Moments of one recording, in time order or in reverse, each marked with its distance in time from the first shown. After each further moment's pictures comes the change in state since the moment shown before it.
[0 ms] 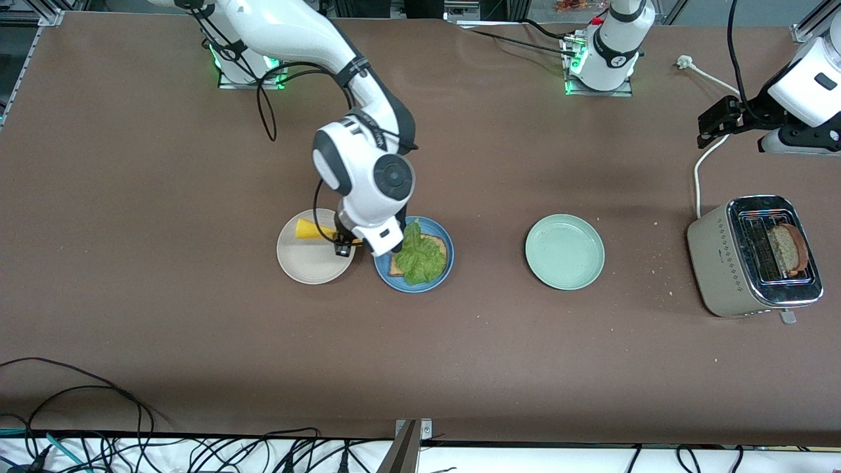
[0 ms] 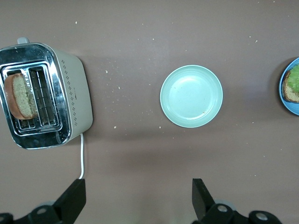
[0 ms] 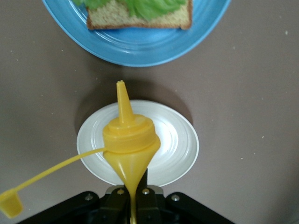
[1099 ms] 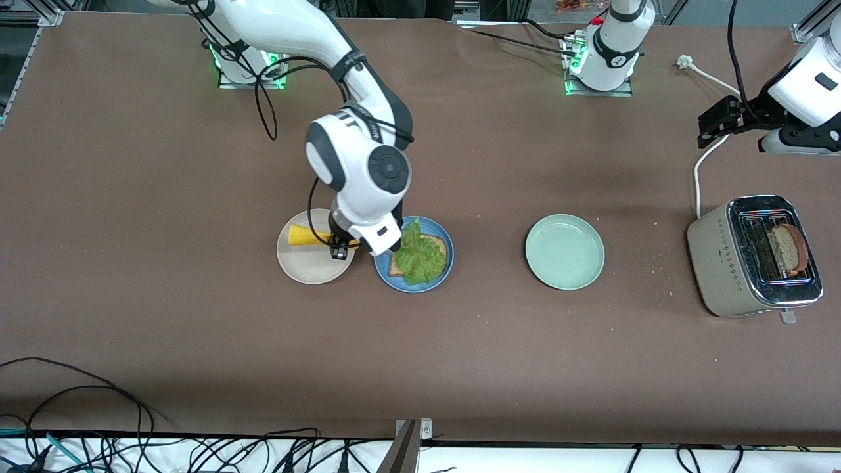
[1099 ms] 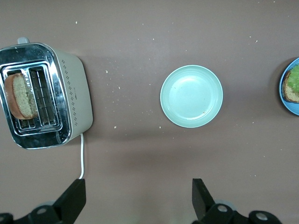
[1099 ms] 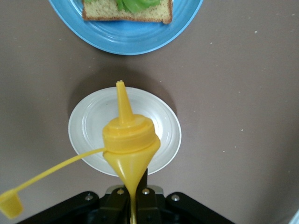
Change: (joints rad) left arm 0.000 0.000 0.001 0.000 0.000 0.000 0.000; right arm -0.027 -0.036 -0.026 0.026 0.038 -0.004 -0.110
